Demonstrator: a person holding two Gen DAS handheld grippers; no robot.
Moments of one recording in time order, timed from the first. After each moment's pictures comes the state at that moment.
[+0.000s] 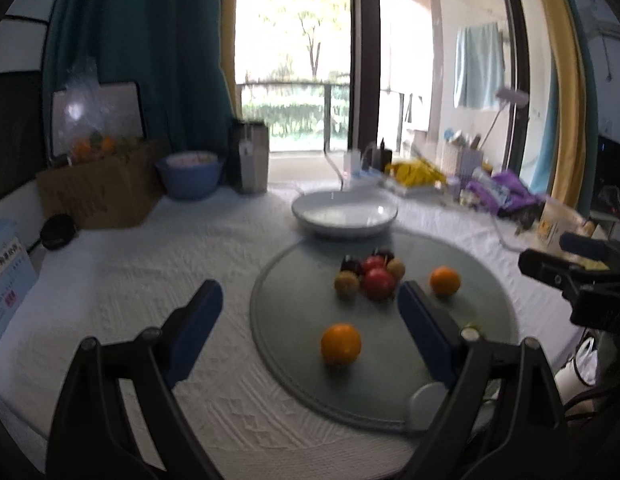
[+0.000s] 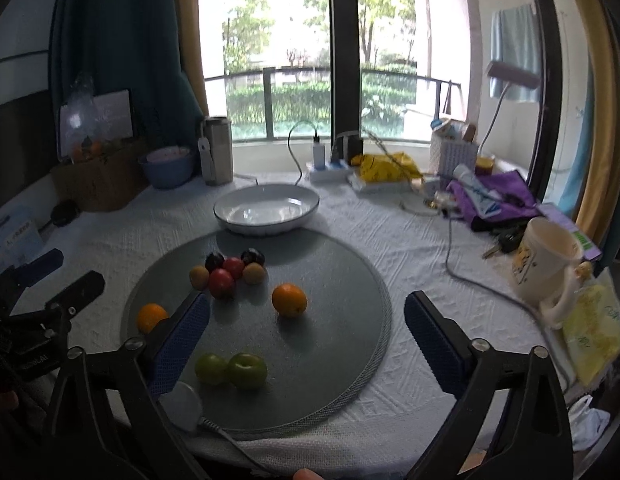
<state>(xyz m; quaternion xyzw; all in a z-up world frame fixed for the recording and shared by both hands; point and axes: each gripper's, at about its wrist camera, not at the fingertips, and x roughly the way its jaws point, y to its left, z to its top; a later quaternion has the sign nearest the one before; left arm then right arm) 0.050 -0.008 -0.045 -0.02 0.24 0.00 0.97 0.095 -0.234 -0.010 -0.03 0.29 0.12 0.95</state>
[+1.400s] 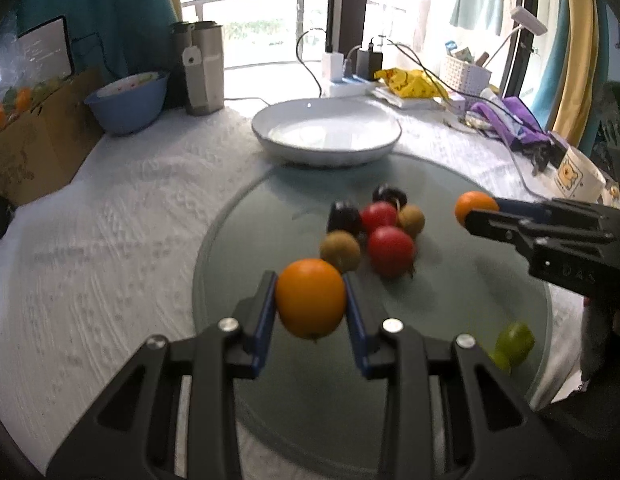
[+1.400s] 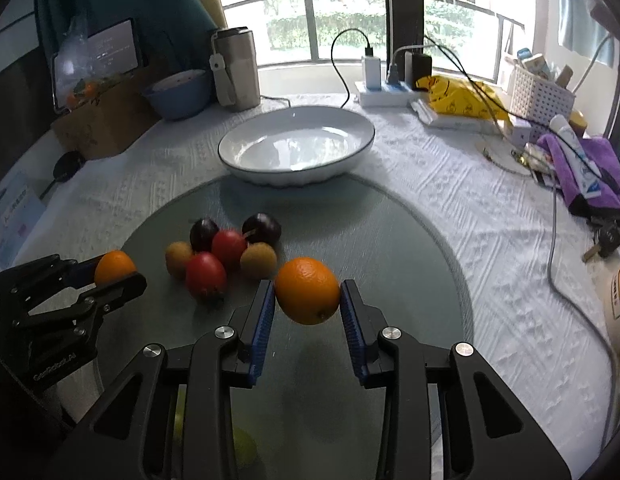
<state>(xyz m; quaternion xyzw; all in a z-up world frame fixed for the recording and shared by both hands) 0.156 -0.017 -0.082 -0.01 0.39 -0.05 0.92 0.210 -0.204 -0.059 -0.05 0.43 0.20 0.88</state>
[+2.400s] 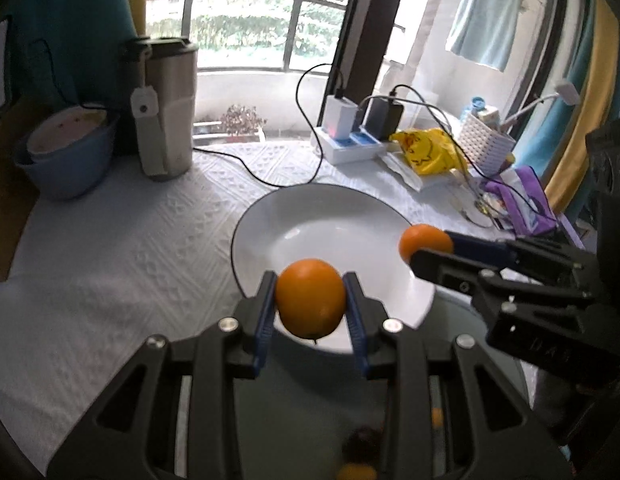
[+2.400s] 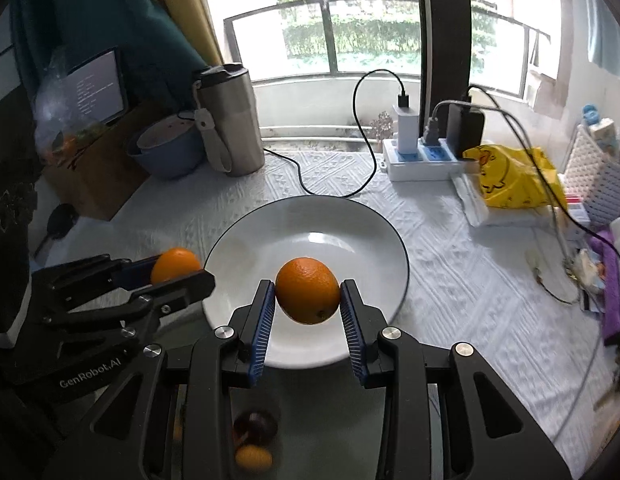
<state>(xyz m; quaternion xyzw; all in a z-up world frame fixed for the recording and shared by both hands) 0.322 0.003 -0.050 -0.07 0.40 -0.10 0.91 0.350 -0.156 -0.033 -0.03 0.42 0.24 0.87</state>
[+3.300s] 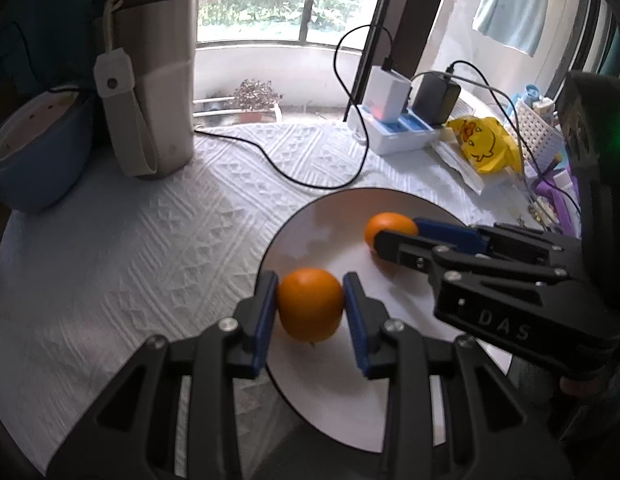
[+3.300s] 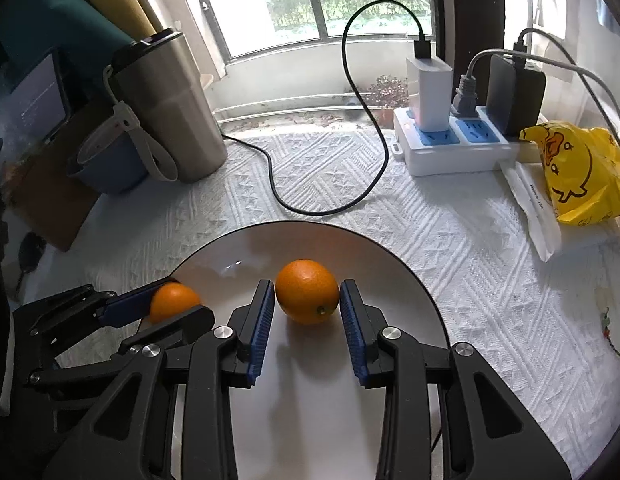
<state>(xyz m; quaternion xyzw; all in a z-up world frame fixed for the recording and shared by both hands) 0.393 0.013 -0.087 -0.06 0.44 -0.07 0.89 0.450 -0.124 -0.086 -0.01 0.48 0.23 0.85</state>
